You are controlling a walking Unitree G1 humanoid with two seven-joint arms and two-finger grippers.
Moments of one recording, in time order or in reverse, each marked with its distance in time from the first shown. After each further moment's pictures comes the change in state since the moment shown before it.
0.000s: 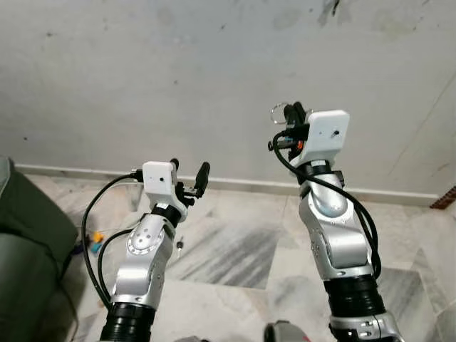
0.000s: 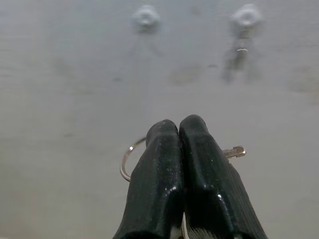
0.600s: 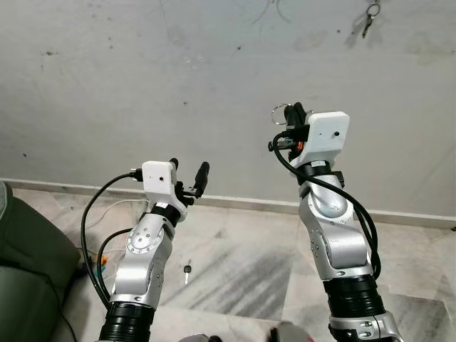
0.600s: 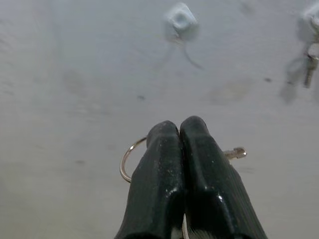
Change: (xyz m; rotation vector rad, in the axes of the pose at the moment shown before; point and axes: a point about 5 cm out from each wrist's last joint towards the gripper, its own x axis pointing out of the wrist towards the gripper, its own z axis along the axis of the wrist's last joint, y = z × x) left arm -0.001 0.003 0.000 0.009 0.005 0.006; right arm 0.000 0.006 0.001 0.008 -0.011 0.014
